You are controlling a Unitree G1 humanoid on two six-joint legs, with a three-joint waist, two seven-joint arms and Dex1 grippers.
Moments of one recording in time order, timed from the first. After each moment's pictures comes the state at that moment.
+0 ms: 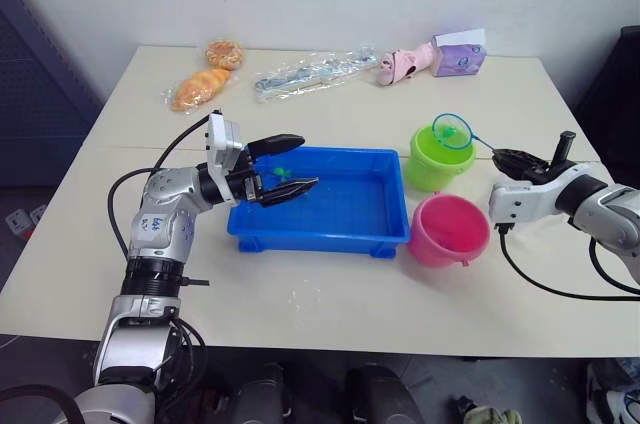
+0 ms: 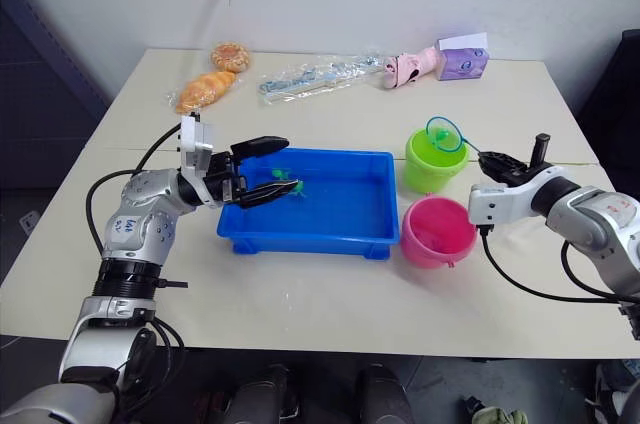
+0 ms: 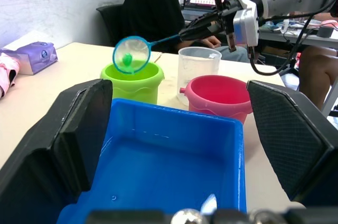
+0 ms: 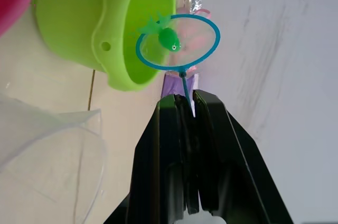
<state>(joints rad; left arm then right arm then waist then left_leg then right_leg) -0.68 0.40 0.07 0.31 -0.46 0.14 -1.16 -0.39 -1.11 0.08 0.19 -0.57 -0.41 0.30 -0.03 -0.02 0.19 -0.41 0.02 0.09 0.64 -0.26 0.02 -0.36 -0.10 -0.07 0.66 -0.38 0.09</state>
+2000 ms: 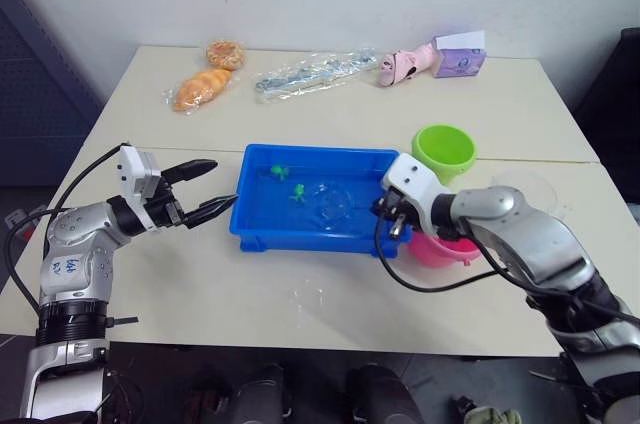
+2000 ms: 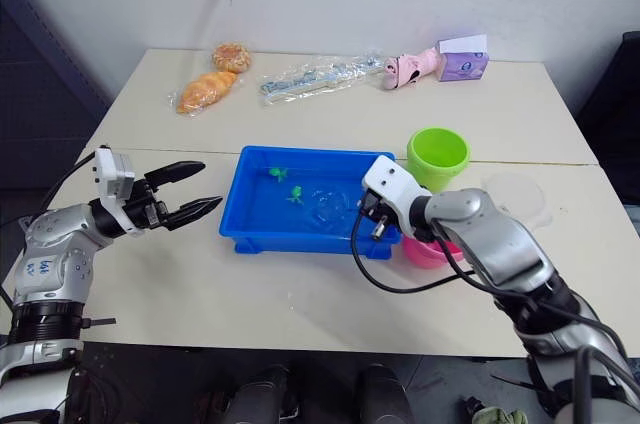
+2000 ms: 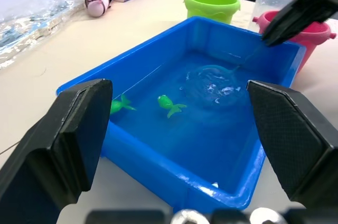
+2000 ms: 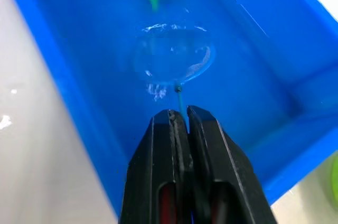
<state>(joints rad) -0.42 0.64 0.26 0.27 -0.47 0.13 -1.11 -0.68 -0.67 0.35 -0.25 0.27 0.93 0.64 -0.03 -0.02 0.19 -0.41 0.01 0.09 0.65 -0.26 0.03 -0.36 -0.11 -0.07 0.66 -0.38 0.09</state>
